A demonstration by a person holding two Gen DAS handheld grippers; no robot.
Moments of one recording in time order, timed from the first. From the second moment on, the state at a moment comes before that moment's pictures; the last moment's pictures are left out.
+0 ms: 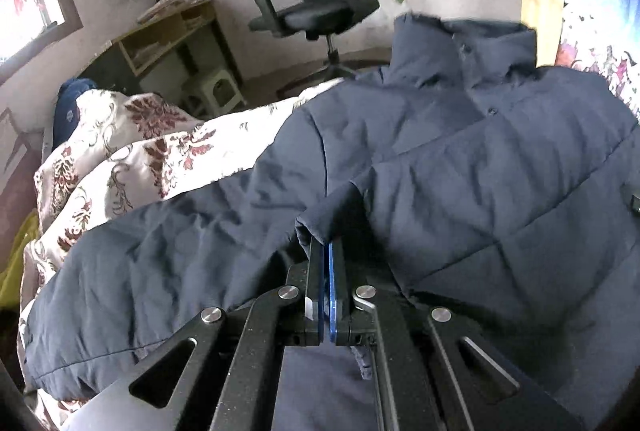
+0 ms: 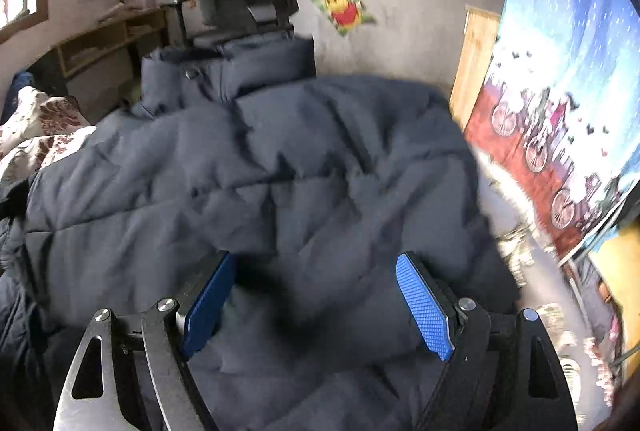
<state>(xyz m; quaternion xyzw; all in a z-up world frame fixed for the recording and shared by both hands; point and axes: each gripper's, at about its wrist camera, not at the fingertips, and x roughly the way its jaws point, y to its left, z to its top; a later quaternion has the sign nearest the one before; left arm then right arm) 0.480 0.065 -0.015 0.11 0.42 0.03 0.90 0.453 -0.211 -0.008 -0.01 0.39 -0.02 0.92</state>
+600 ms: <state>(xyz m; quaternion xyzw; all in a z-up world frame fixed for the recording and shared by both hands) 0.432 0.170 0.014 -0.10 0.42 0.07 0.90 0.431 -0.144 0.003 -0.04 0.33 0.04 0.94</state>
